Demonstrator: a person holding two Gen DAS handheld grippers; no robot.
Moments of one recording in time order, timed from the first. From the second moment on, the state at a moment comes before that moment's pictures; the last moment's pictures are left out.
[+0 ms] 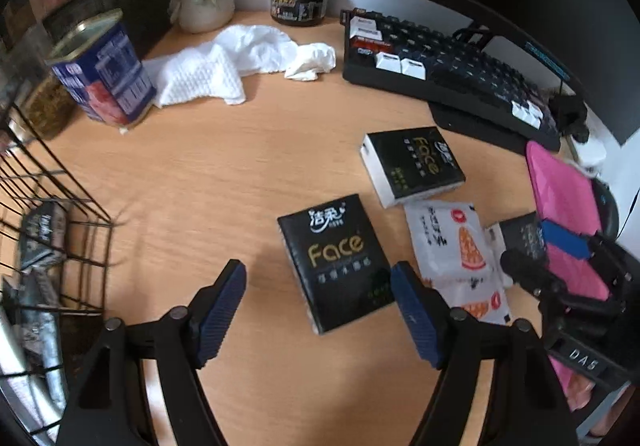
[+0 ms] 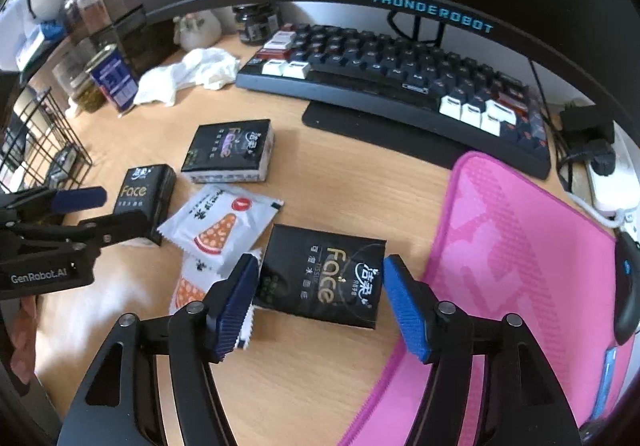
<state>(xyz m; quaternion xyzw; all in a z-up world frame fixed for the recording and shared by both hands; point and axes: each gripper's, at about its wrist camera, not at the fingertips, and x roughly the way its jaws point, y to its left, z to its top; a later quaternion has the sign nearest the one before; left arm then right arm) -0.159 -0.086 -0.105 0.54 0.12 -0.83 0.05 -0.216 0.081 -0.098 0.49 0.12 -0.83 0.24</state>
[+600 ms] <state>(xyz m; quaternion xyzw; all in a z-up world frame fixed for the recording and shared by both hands) -0.164 -0.069 -0.098 0.53 0.06 -0.84 0.07 -0.214 0.086 -0.099 0.49 0.12 -0.83 0.23</state>
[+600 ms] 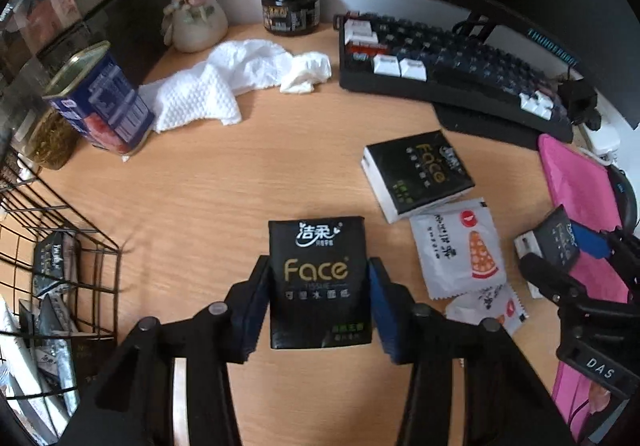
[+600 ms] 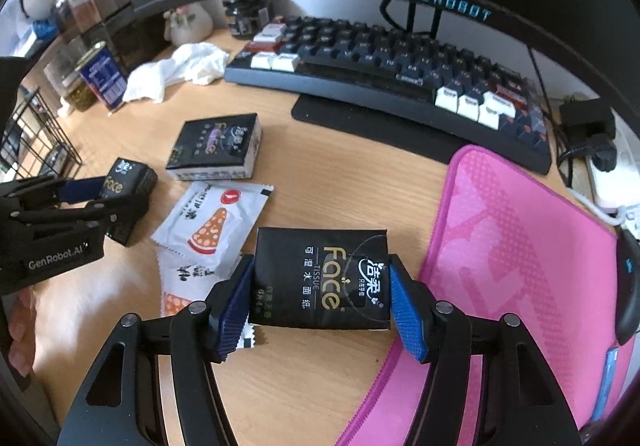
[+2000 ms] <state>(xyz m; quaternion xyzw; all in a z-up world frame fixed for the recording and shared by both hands) 0.033 -0.298 0.002 0.42 0.17 -0.87 0.22 -0.055 -0.205 0.006 0.39 0.17 -0.75 0.51</state>
